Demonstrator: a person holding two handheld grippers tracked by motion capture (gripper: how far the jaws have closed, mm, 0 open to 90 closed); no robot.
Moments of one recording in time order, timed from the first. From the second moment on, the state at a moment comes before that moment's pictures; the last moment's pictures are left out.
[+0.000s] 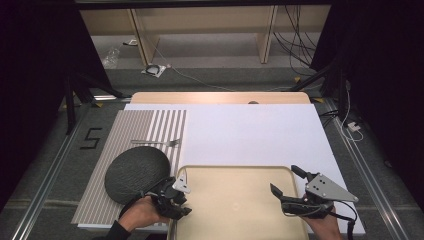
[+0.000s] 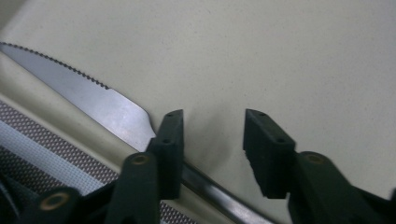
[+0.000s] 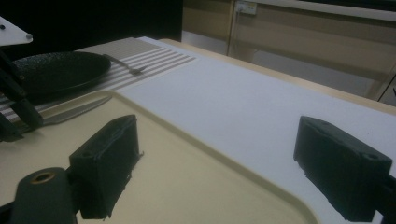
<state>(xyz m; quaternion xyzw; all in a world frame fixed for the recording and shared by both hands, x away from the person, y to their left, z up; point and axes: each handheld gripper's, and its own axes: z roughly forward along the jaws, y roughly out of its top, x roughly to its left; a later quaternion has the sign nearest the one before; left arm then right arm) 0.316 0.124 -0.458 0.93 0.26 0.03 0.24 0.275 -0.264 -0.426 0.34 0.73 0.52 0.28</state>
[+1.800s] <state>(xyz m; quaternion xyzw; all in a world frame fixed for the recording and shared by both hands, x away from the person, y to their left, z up) 0.348 0.192 -0.416 0.83 0.39 0.19 0.34 0.279 -0.266 -0.429 0.34 0.73 0.52 0.28</state>
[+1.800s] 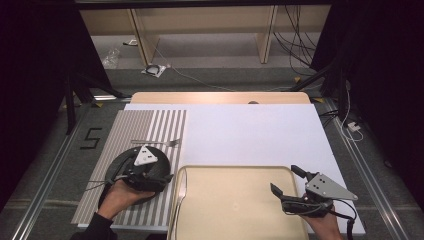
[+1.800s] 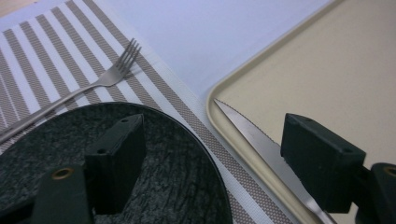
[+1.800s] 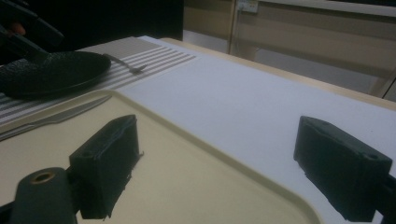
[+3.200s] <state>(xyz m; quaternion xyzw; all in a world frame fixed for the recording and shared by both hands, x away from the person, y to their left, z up) 0.445 0.232 -0.409 0.83 0.43 0.23 0.26 0.278 -0.267 -0.429 0.35 0.73 0.51 0.28</state>
